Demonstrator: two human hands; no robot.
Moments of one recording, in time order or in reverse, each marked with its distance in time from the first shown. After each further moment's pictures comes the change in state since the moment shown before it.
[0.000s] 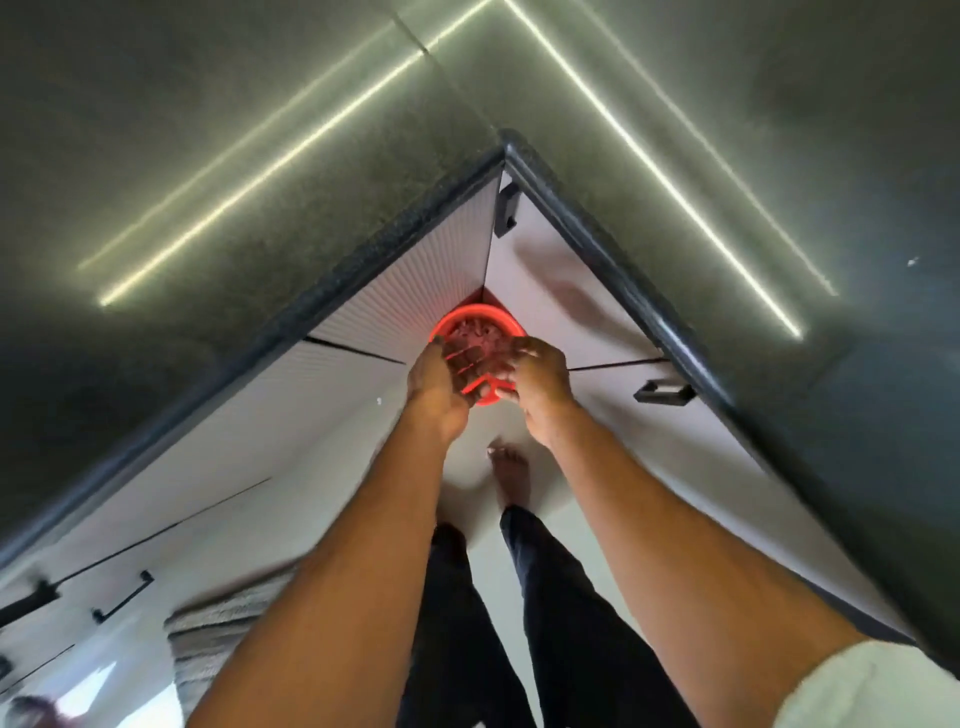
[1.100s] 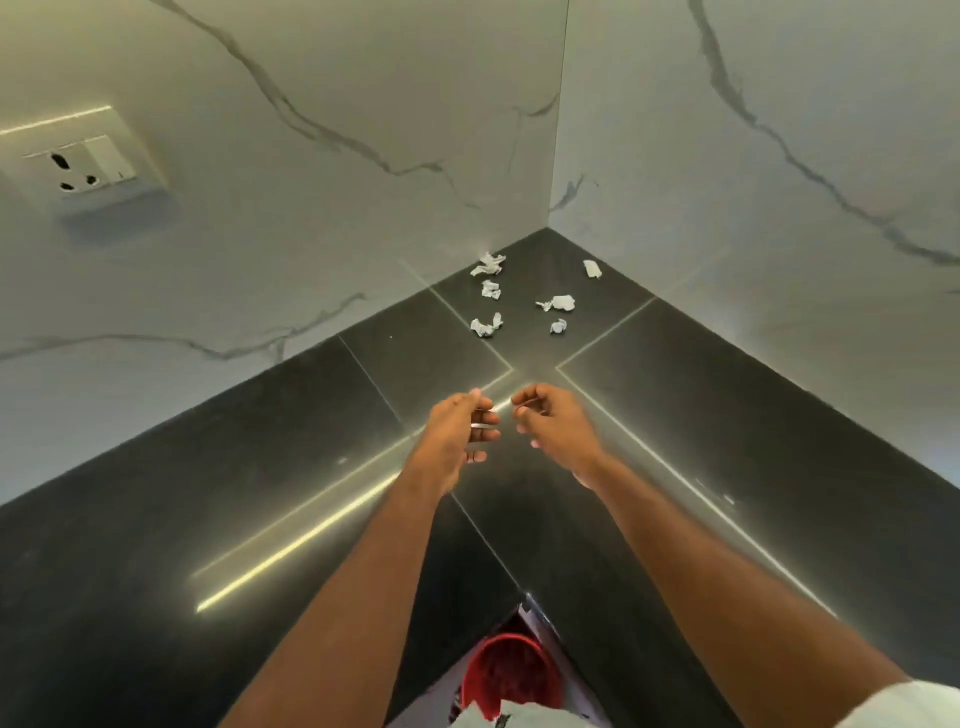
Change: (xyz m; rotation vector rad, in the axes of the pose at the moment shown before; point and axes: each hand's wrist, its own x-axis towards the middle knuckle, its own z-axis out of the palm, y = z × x) left_hand -0.177 0.349 0.179 0.440 -0.195 0.643; right_hand -0.069 -0.413 0.070 -0.503 -0.199 -0.834
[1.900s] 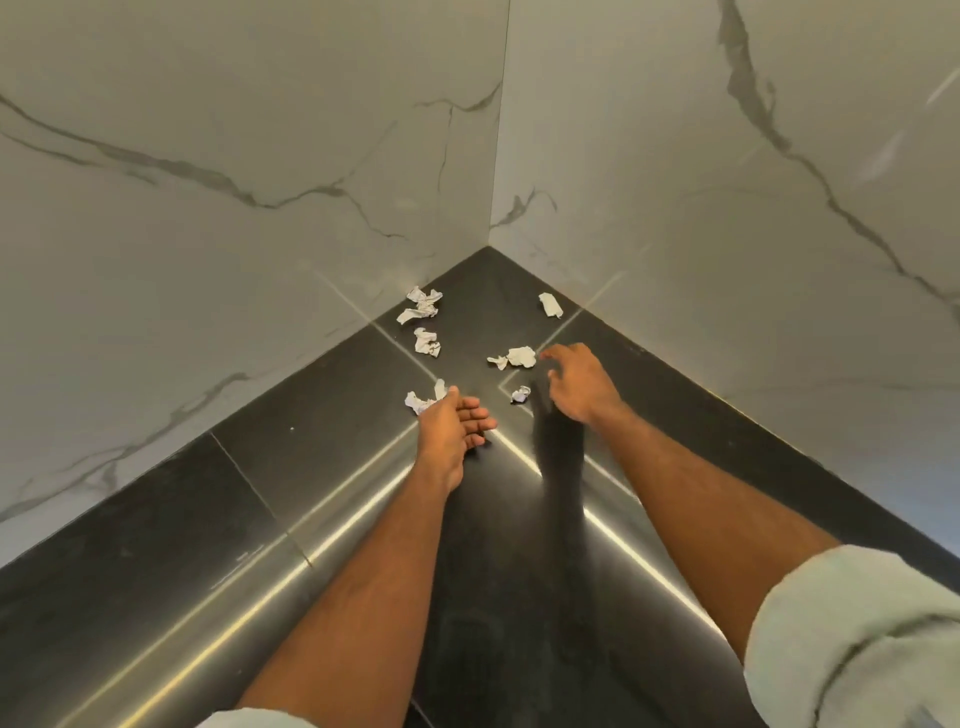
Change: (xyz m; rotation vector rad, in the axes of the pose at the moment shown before) left_hand 0.249 0.038 0.073 -0.245 -0.021 -0.157; right_hand 0.260 0.032 -0.101 -0.703 0.152 0.108
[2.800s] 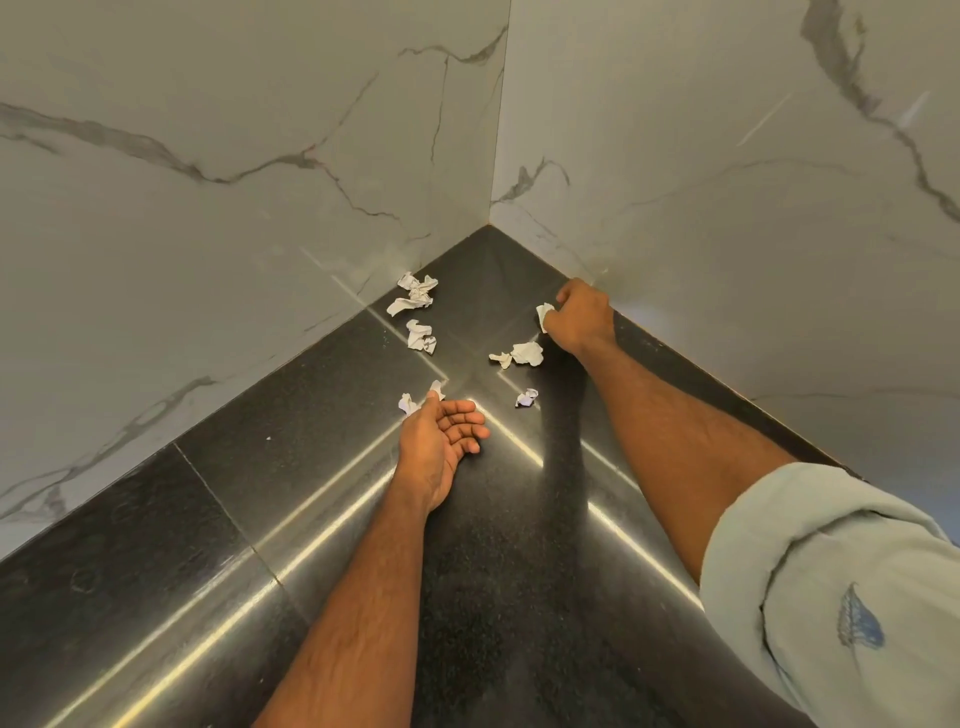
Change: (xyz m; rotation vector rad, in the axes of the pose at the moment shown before) left_hand 0.023 0.000 -0.015 -0.117 -0.063 -0.017; right_hand 0.099 -0.017 -0.008 0.072 0.214 0.181
